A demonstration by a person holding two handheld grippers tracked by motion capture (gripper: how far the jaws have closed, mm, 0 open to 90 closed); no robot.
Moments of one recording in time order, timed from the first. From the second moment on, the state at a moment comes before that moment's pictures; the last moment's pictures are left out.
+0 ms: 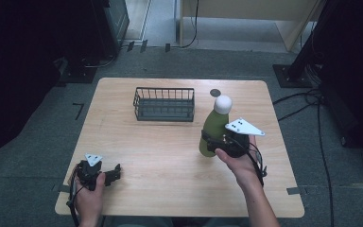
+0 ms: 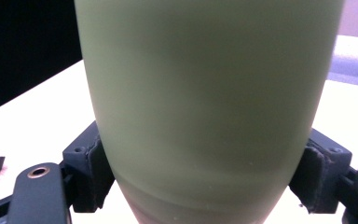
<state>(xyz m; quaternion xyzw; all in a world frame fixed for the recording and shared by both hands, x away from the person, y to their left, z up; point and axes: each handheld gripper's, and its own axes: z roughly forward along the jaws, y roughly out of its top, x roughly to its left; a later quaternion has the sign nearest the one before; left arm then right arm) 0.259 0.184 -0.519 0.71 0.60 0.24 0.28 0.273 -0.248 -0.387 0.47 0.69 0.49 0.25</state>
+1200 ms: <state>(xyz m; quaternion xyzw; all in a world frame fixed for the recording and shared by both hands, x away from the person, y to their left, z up) 0.259 0.184 -0.519 0.71 0.60 0.24 0.28 0.347 -0.172 -0.343 0.43 0.71 0.50 0.24</state>
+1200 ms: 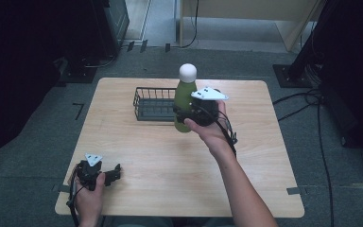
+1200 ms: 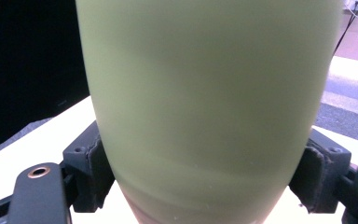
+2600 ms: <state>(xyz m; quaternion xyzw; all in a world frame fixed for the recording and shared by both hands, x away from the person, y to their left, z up) 0.259 0.185 -0.519 0.71 0.60 0.24 0.28 0.458 -0.143 -0.332 0.49 0.68 0.47 0.28</state>
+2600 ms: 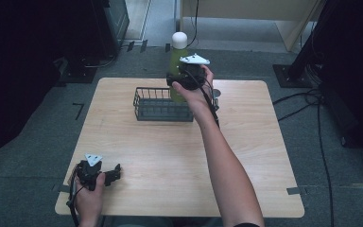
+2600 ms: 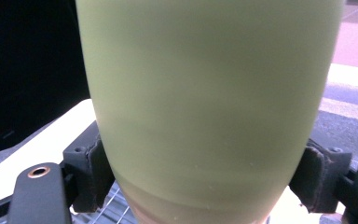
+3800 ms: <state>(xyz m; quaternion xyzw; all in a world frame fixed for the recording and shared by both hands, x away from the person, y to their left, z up) 0.259 0.184 -0.519 0.71 0.60 0.24 0.28 0.471 -0.149 -0.390 0.50 0.69 0.45 0.27</state>
